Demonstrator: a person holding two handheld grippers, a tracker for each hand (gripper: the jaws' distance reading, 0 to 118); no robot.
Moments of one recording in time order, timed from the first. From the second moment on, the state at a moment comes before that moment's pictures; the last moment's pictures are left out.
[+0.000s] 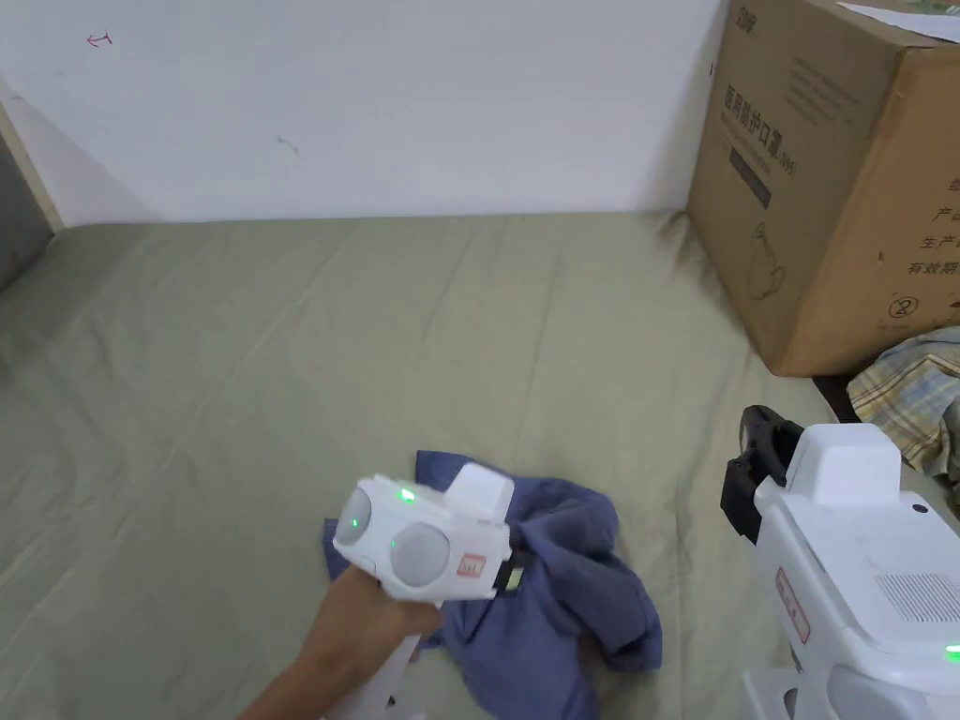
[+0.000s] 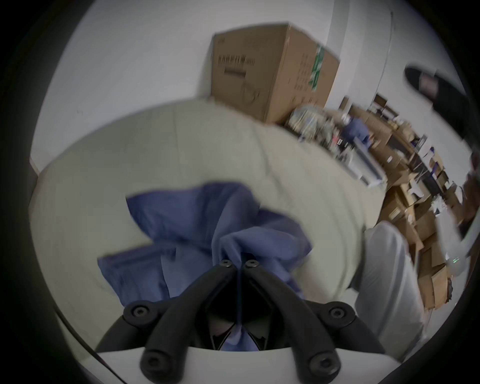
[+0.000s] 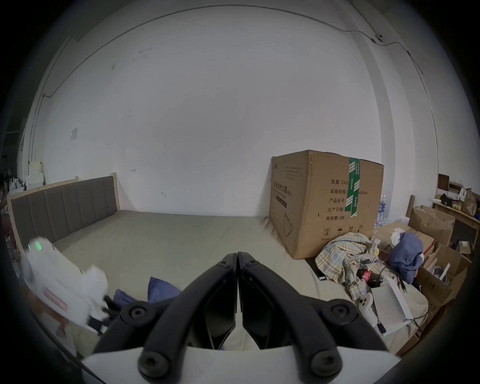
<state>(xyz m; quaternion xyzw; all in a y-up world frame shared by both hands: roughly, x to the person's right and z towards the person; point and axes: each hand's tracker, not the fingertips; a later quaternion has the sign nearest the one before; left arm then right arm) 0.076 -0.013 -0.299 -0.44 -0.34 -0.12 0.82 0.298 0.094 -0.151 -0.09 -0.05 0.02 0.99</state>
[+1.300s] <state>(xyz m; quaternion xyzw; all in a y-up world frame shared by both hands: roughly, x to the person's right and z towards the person) -0.054 0.102 -0.251 -0.08 -0.07 -0.04 0.99 0.269 0.128 -0.147 -0.06 -0.02 0.01 1.00</state>
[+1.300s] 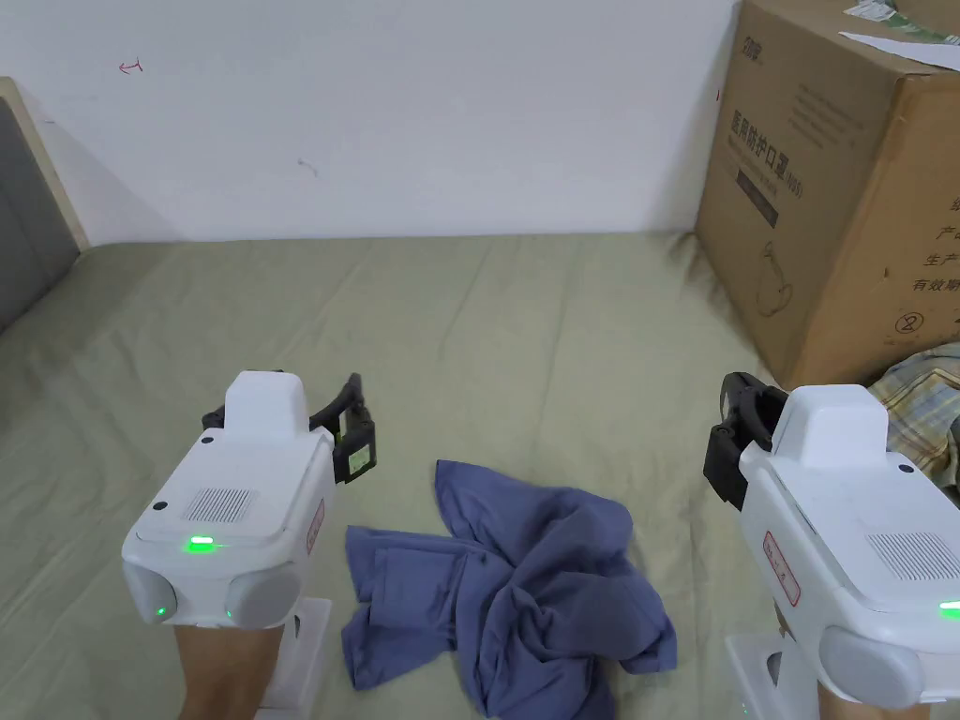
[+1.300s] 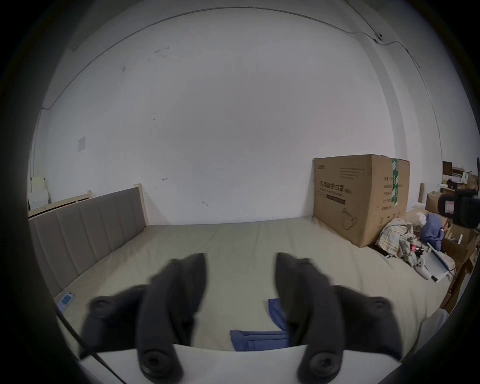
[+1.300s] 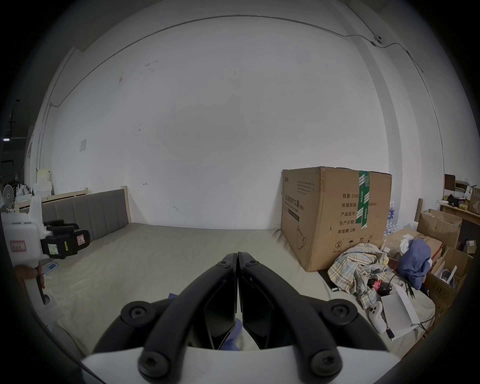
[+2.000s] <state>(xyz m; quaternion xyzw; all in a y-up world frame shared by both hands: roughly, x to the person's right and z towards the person) -0.066 -0.009 -0.275 -0.34 -0.12 0.01 0.93 0.268 0.116 -0.153 -0.08 -0.02 0.01 1.00</state>
